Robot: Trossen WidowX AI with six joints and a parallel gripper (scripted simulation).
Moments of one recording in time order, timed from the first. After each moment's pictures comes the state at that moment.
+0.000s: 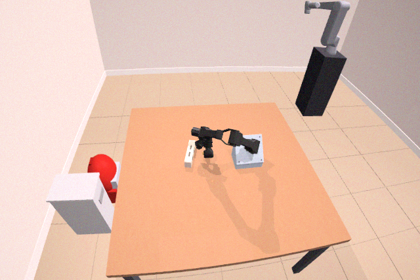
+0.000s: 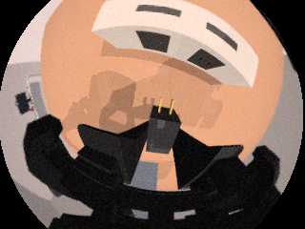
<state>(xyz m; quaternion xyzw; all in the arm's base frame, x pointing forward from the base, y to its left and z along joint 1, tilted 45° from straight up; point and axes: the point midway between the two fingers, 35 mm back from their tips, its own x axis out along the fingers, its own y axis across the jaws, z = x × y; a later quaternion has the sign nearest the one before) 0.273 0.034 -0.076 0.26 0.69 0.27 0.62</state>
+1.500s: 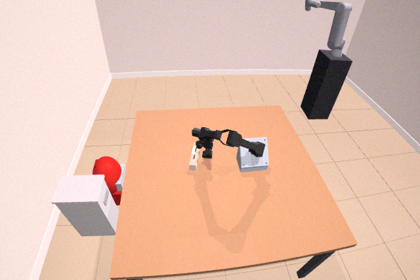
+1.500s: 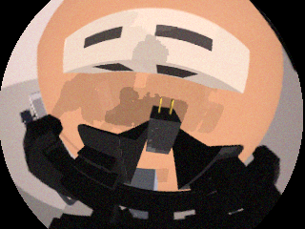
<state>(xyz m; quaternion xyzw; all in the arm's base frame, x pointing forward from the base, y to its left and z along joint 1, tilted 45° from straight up) 0.299 0.020 -0.105 0.30 0.71 0.23 0.60</state>
